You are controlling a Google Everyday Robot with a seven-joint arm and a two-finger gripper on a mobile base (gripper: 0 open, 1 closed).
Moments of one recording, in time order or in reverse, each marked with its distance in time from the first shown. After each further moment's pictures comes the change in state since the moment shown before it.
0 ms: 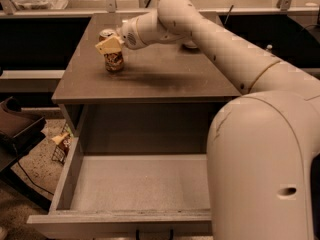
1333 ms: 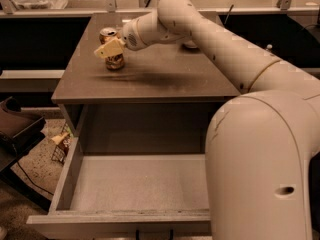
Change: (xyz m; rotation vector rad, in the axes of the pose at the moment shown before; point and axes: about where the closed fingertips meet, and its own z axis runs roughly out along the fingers) arm -0.006 0.002 0.000 -0.005 0.002 0.001
